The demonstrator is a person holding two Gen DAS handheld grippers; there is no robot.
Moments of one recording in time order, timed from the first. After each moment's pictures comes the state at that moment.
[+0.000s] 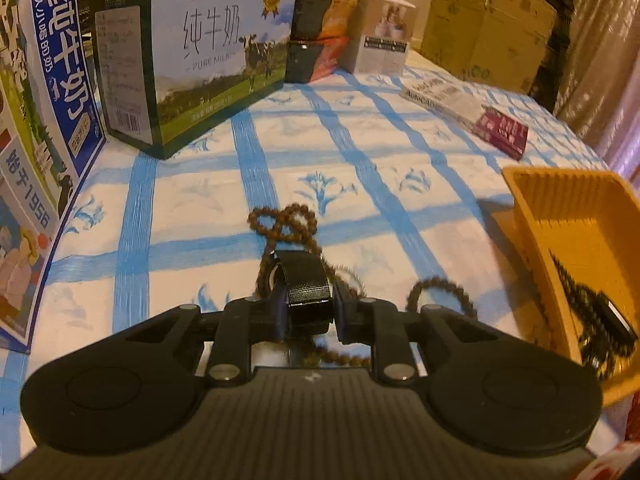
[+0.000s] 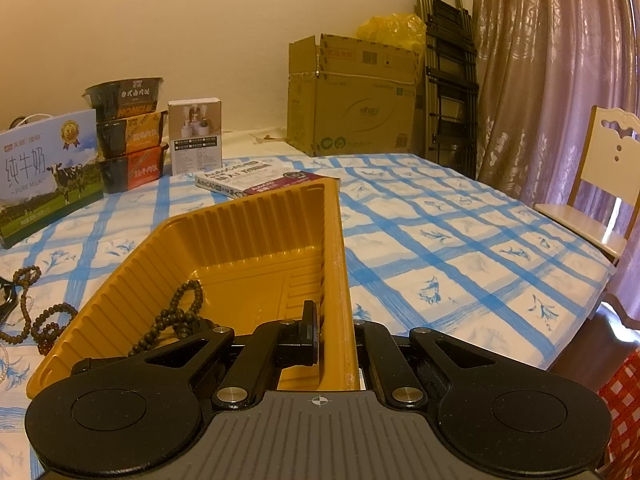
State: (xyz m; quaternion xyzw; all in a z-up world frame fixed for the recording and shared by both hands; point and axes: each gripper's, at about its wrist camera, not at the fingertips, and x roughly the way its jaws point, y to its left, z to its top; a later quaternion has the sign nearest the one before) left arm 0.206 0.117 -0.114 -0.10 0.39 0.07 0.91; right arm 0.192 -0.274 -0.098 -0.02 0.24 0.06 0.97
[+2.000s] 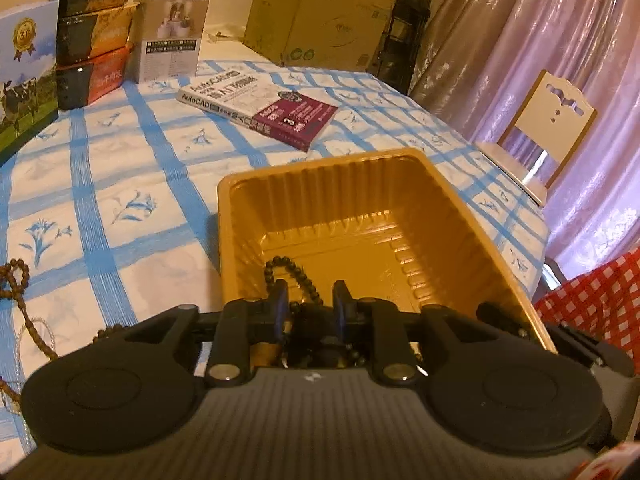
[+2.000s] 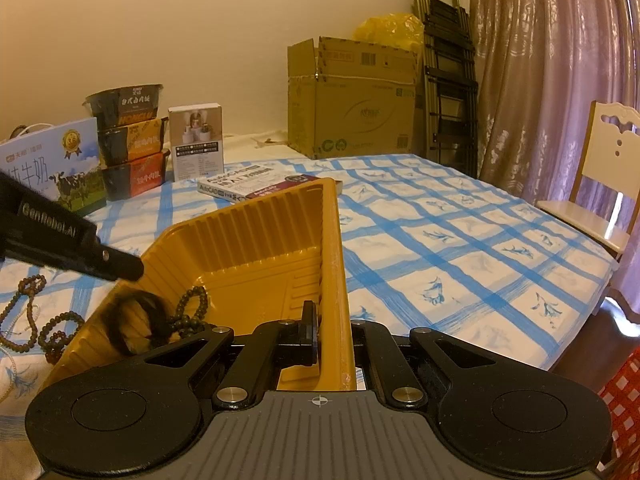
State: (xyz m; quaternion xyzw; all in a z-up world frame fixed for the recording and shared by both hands) left arm 0.262 -0.051 -0.074 -0.10 0.38 -0.14 0.91; right arm 0.194 -0.272 -0.099 -0.01 0.24 0.06 0.97
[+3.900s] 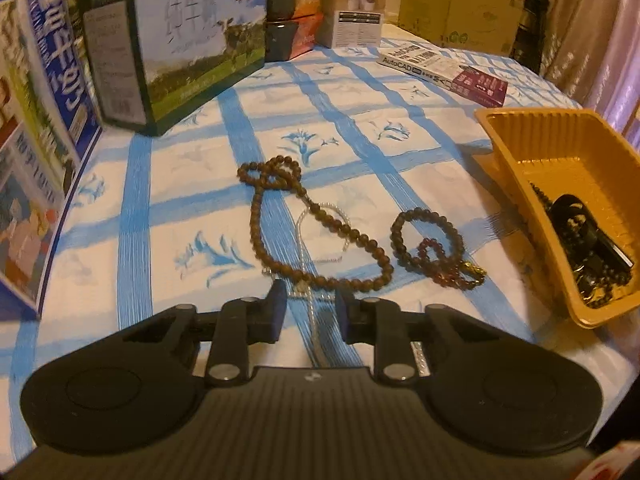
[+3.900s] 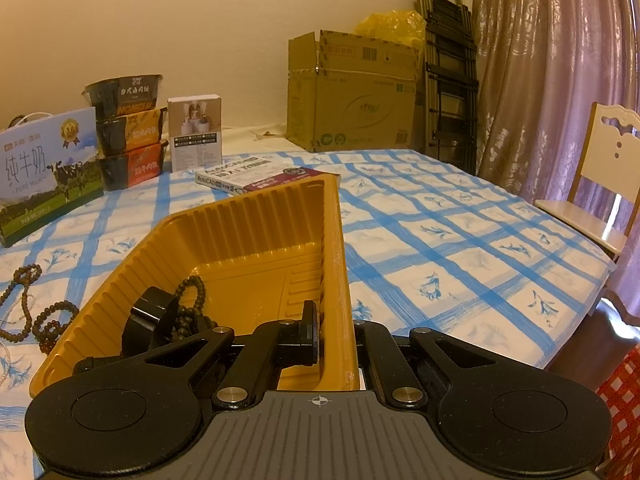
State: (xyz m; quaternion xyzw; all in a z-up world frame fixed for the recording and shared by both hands) left arm 0.174 0.093 -0.122 -0.05 0.41 0.05 0.91; right arm 0.195 -0.270 -0.097 -0.02 0.25 0.06 0.97
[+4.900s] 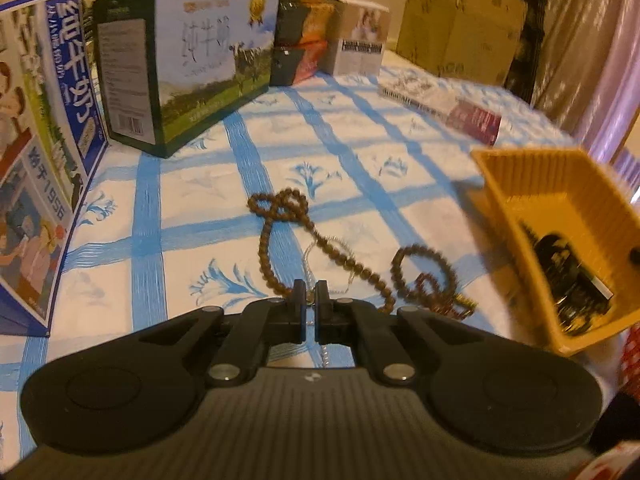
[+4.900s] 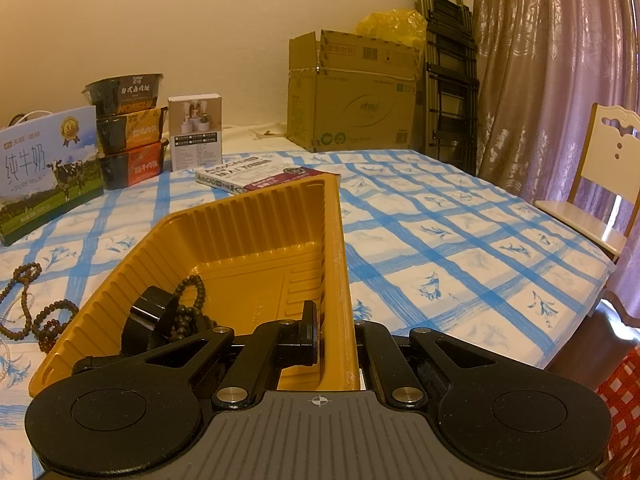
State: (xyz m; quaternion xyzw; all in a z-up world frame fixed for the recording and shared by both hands) left arm 0.164 0.118 -0.097 -0.09 0.37 0.04 0.92; right arm 0.194 -0.270 -0.098 -0.02 0.25 0.06 0.97
